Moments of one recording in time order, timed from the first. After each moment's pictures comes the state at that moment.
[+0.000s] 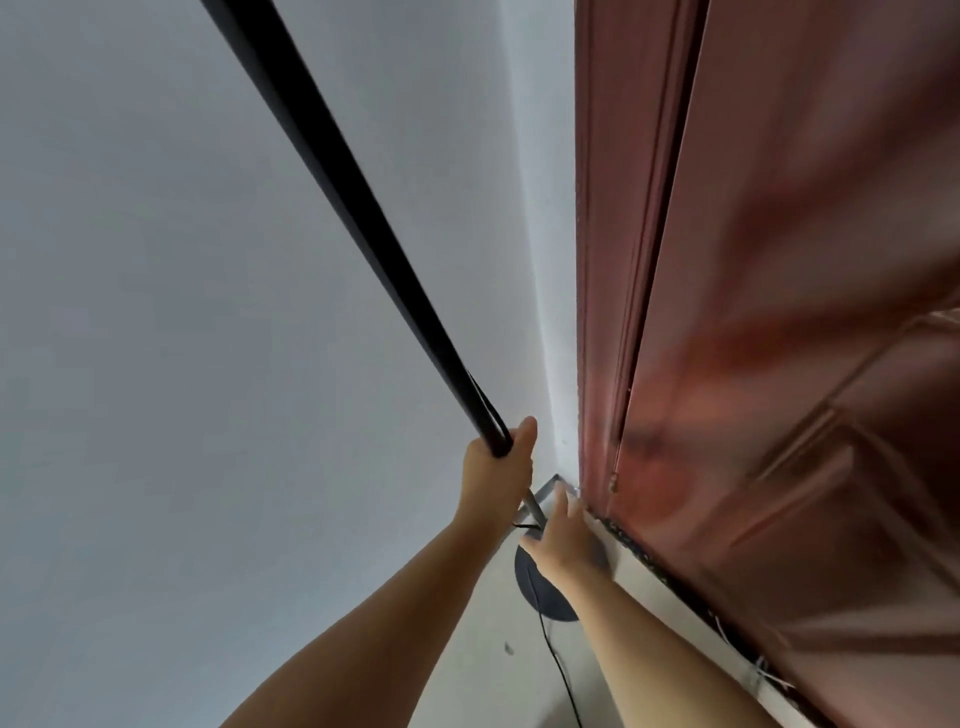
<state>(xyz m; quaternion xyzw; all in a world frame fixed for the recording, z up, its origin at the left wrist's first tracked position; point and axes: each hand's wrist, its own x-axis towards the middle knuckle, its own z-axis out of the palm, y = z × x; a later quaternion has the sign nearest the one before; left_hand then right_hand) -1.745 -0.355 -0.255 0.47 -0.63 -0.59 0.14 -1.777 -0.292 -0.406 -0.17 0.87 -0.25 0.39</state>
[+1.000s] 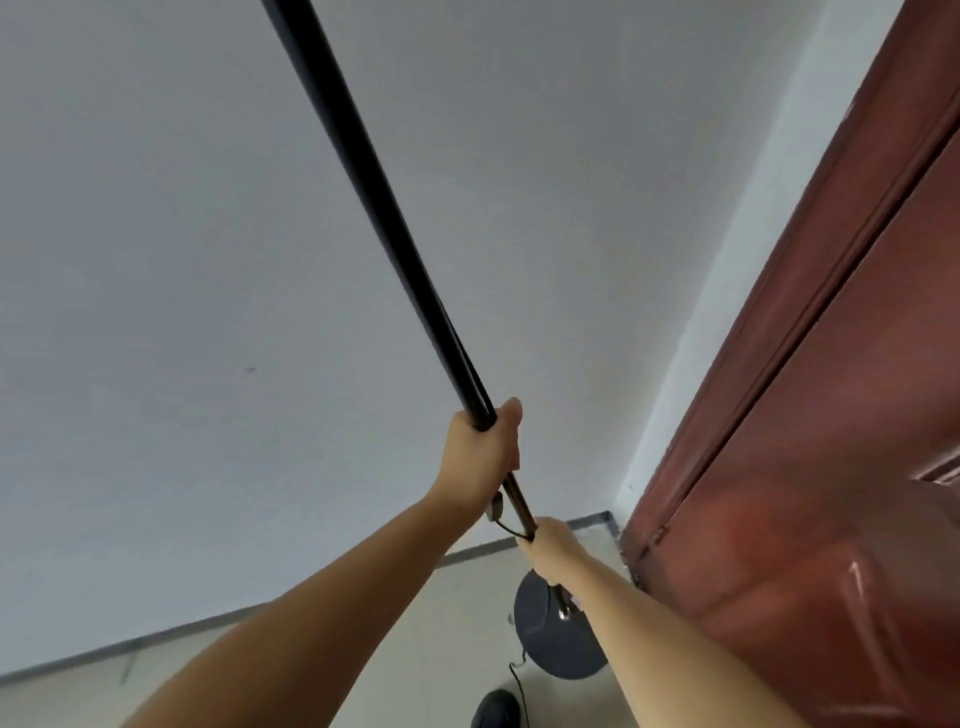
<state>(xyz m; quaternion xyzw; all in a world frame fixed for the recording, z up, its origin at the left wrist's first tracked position) -1.572 -0.301 -0.050 0.50 -0.55 -0.57 0.35 -1.666 -0.263 -0.220 -0.45 0.76 -0.12 0.46</state>
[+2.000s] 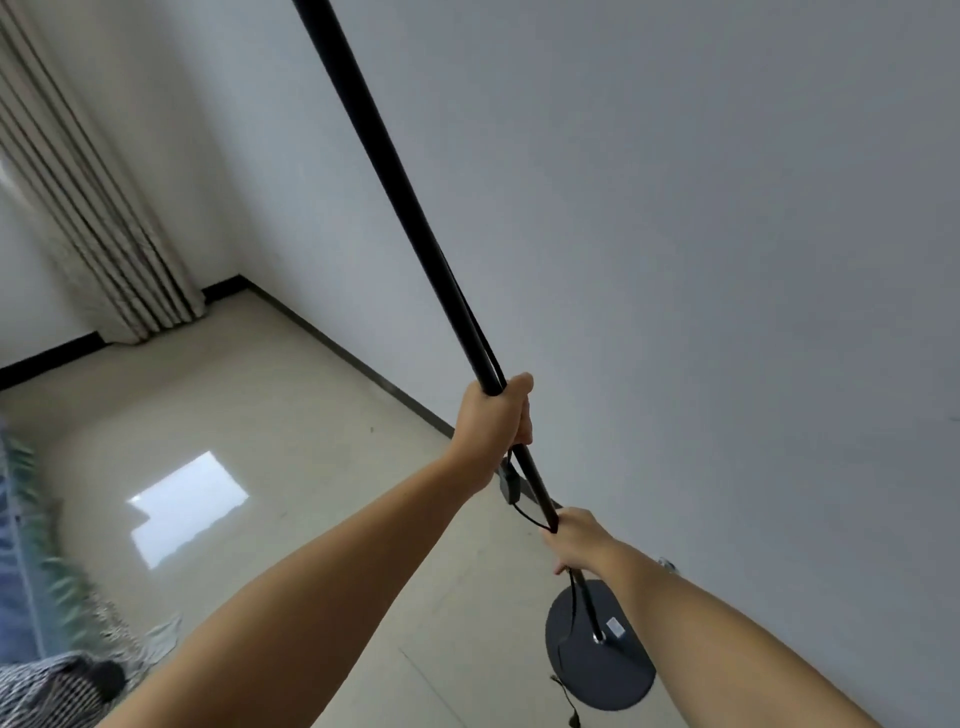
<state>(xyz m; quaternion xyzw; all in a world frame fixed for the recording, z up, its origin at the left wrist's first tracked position) -0.944 -0.098 0.024 0.59 -0.29 -0.41 0.63 -1.068 -0.155 -0.116 -0.70 0.52 0.09 0.49</state>
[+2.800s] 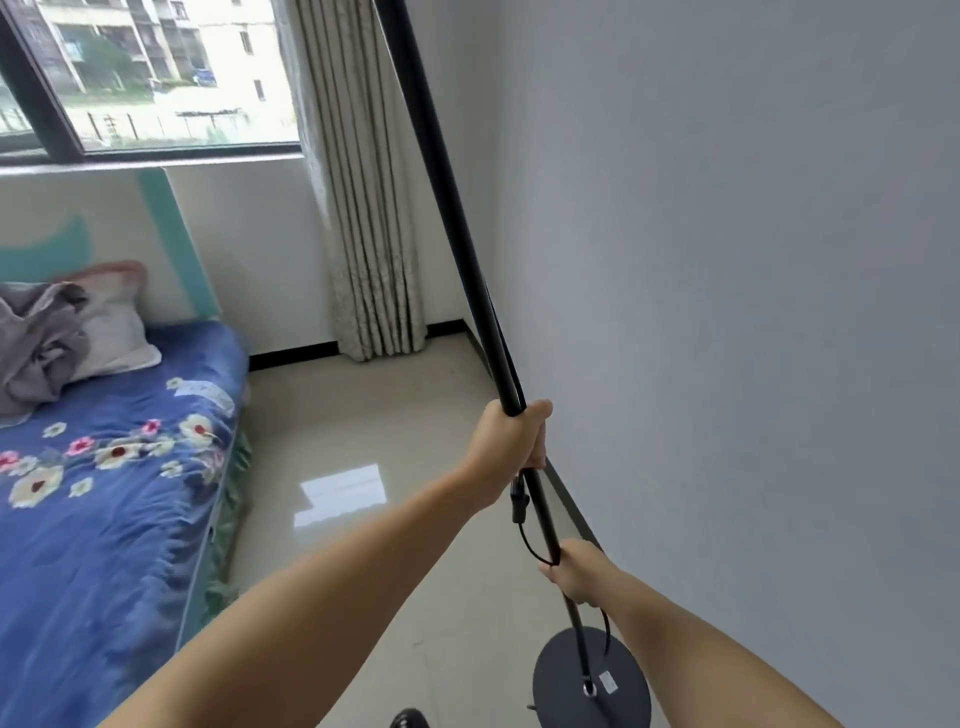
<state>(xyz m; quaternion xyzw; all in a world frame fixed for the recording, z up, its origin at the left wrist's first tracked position) -0.399 -0.163 0.035 0.67 -0.18 -0.26 0.67 -0.485 -0.267 -0.100 -0.88 0.26 0.23 0.33</state>
